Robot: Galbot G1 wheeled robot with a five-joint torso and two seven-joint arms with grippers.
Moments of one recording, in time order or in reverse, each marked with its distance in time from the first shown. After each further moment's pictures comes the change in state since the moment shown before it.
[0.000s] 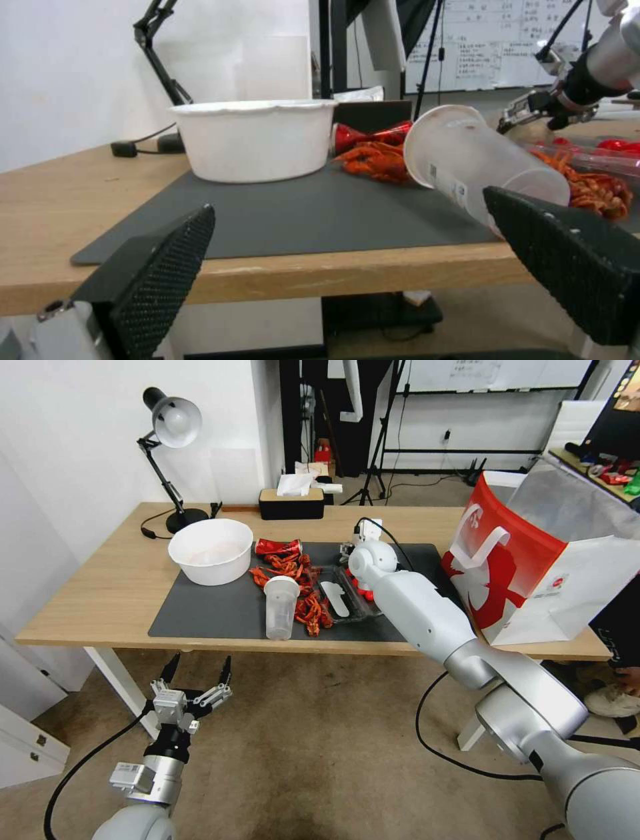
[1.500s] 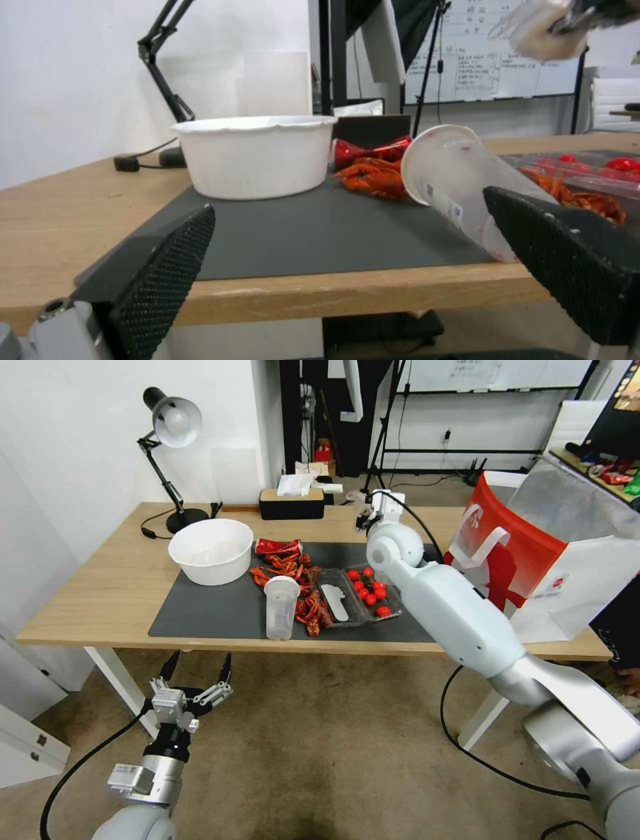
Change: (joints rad) left arm 0.008 -0.005 -0.005 -0.022 0.006 -0.015 -0.003; right arm -0.071 -0.235 0.000 0.554 0.006 0.026 0.073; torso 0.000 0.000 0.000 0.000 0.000
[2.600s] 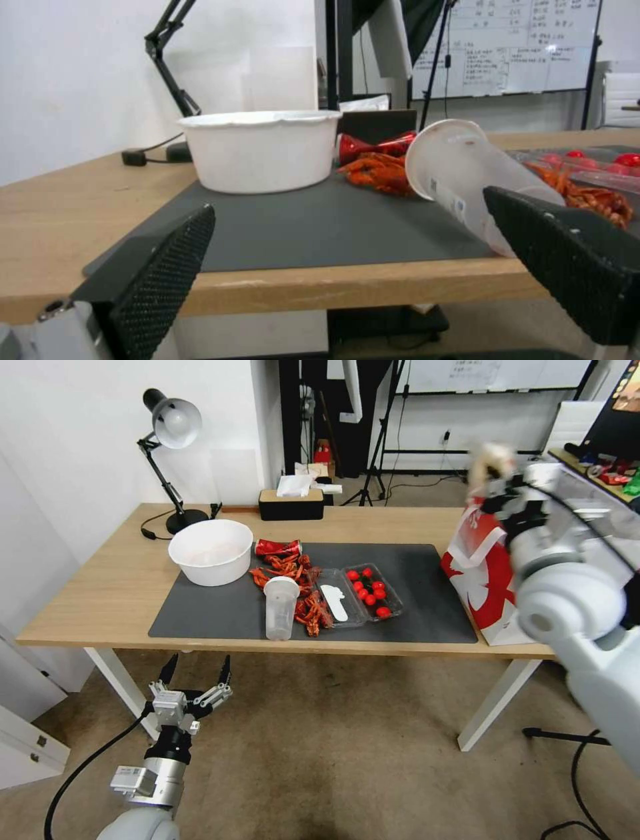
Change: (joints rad) left arm 0.007 -0.018 0.009 -0.009 0.020 0.012 -0.018; right arm -0.515 -0.465 0.591 0.568 -0.024 0.055 -0.025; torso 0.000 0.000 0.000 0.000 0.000
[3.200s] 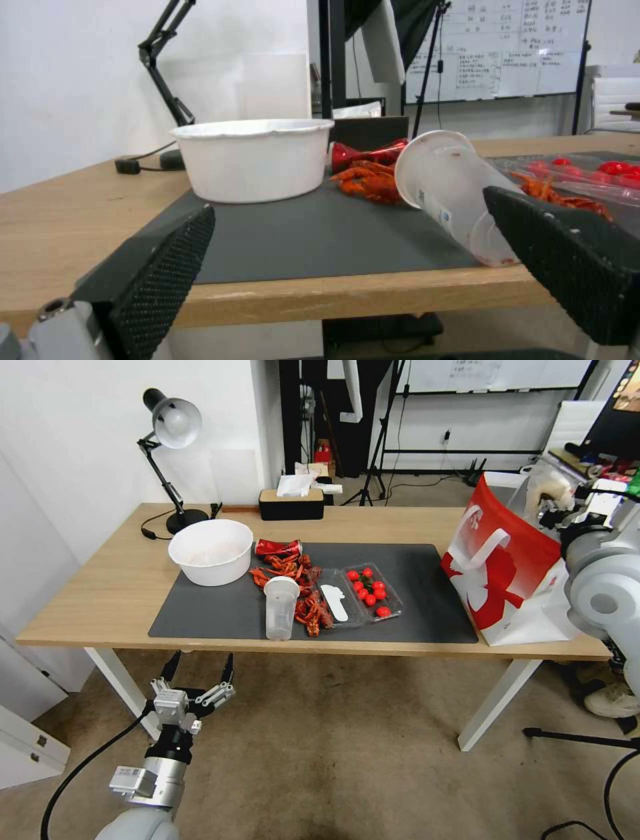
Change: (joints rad) left arm 0.020 0.005 0.000 -0.029 0.000 0.001 0.005; right arm -0.040 -0.067 0.063 -0.064 0.194 -0.029 0.084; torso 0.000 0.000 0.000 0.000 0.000
